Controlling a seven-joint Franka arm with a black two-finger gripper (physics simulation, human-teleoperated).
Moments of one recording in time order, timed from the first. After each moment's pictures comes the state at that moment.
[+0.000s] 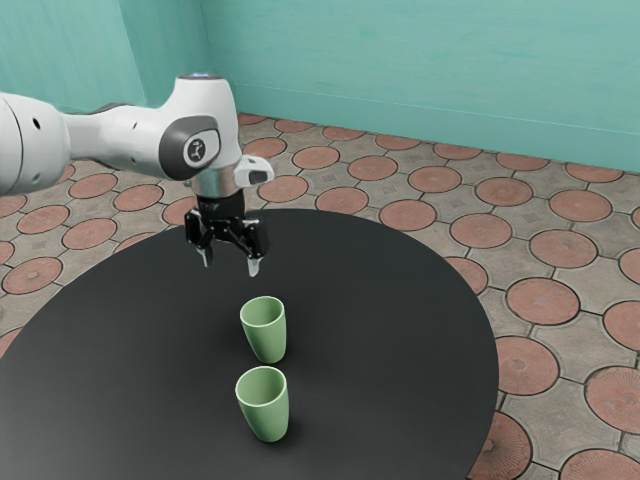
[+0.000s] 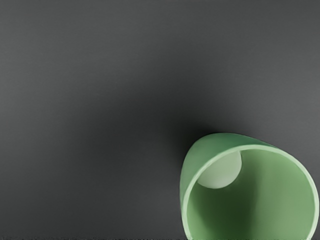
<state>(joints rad) 0.07 0.24 -0.09 -1.81 -0.01 1.92 -0.12</state>
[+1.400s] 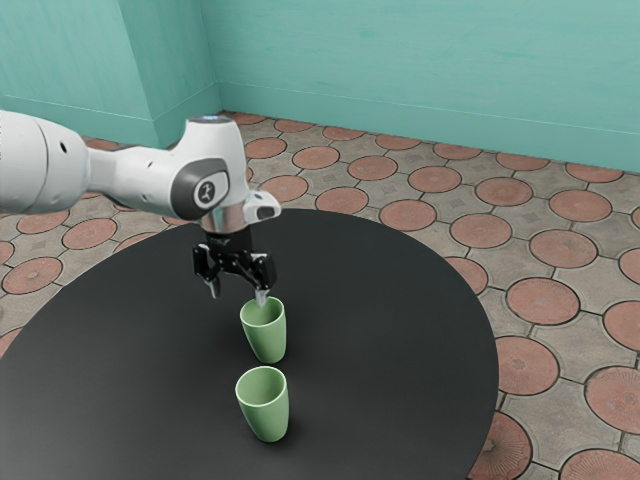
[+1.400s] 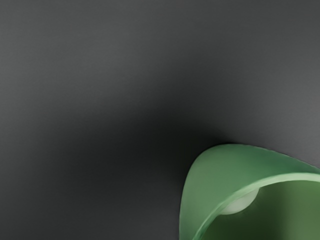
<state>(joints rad) 0.07 0.30 -0.10 -1.89 -0.01 2.06 -0.15</state>
